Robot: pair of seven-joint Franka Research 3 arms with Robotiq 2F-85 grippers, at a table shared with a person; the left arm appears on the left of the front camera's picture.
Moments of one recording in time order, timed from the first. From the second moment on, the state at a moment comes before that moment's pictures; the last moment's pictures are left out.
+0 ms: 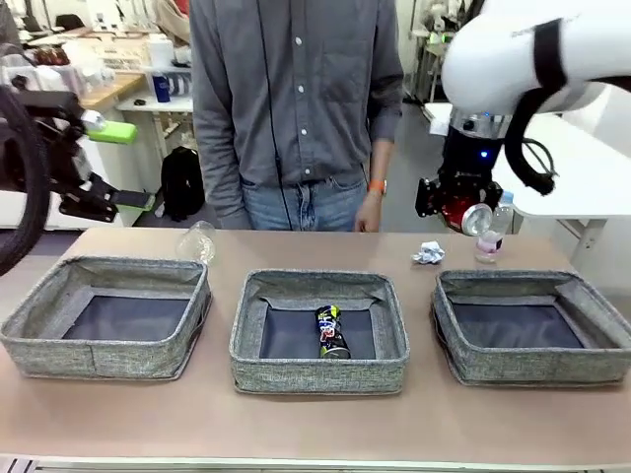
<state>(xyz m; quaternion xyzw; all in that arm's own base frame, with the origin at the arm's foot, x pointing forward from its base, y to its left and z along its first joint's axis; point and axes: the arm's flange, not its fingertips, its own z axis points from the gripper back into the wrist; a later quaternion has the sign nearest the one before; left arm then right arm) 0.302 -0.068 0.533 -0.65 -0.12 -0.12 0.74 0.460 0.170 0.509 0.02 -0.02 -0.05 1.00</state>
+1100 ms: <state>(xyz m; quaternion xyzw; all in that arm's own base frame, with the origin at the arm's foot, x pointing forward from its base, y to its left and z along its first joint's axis) 0.303 -0.068 0.532 -0.65 -0.12 -0.12 0.74 0.430 0.300 0.626 0.03 -0.06 -0.07 0.99</state>
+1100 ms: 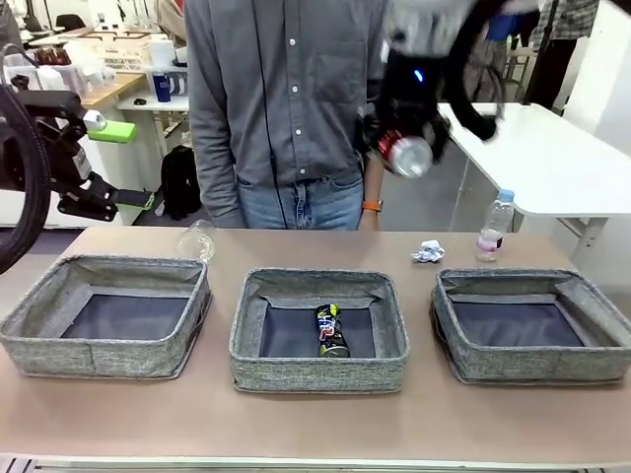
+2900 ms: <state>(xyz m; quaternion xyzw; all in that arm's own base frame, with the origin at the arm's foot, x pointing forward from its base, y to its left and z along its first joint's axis) 0.303 -0.068 0.532 -0.65 -0.12 -0.12 0.74 0.445 0.380 0.722 0.04 -0.04 -0.17 0.98</state>
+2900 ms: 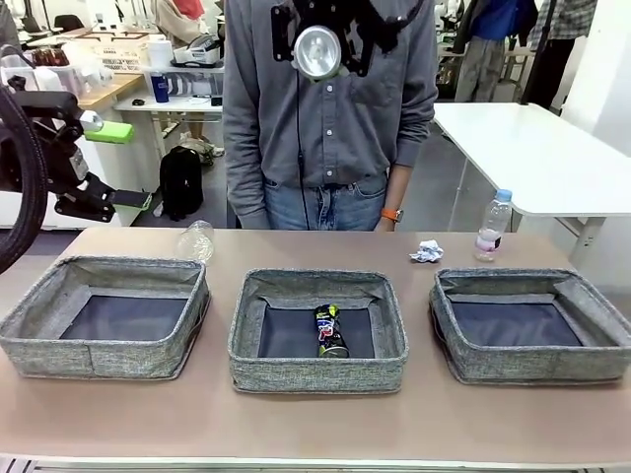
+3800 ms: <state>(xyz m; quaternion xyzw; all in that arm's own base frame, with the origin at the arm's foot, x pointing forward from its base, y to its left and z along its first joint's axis) 0.303 -0.068 0.532 -0.65 -0.12 -0.12 0.74 0.434 0.378 0.735 0.05 -0.05 -0.17 0.98</state>
